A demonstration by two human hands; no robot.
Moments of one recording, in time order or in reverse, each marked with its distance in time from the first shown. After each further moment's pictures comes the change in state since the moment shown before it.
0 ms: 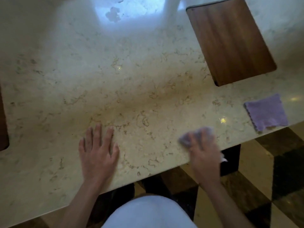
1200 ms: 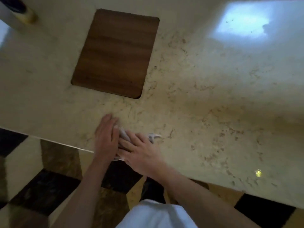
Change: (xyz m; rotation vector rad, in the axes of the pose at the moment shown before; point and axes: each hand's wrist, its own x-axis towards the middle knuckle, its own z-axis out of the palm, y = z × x) left_hand -0.110 -0.277 -0.033 -0.473 0.218 -0.547; right_hand -0.066 -0.442 0.110 0.077 -0.276 -1.370
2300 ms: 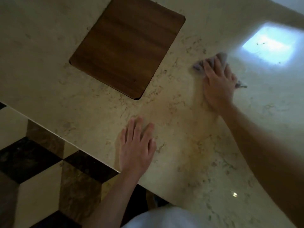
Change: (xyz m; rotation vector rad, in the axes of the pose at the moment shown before) left_hand -0.026 0.119 0.090 0.356 -0.075 -0.039; right_hand 0.045 0.305 -0.136 -0.246 0.146 0.593
